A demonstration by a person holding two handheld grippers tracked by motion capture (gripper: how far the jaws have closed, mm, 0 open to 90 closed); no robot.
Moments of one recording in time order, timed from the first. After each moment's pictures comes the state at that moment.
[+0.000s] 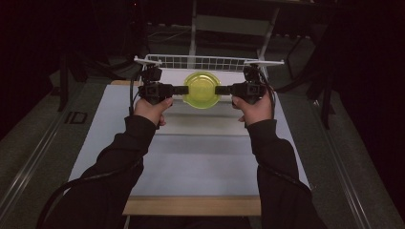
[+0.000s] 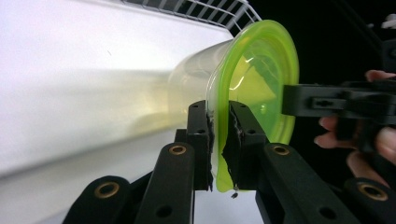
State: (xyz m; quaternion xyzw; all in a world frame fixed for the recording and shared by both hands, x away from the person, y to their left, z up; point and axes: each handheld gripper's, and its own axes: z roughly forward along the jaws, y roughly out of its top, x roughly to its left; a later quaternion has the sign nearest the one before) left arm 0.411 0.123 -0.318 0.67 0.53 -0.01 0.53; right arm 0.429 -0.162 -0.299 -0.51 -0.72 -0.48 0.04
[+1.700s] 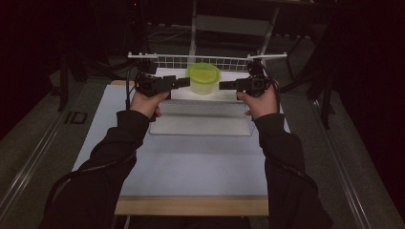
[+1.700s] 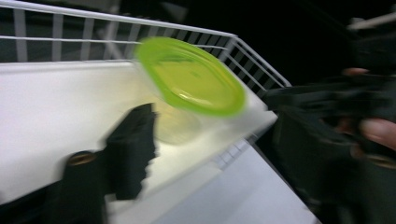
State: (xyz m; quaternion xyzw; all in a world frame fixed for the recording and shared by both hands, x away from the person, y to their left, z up) left arm 0.404 0.136 -0.319 0.68 0.44 0.05 0.58; right arm 0.443 -0.173 -0.302 -0.48 -0.75 -0.46 -0.01
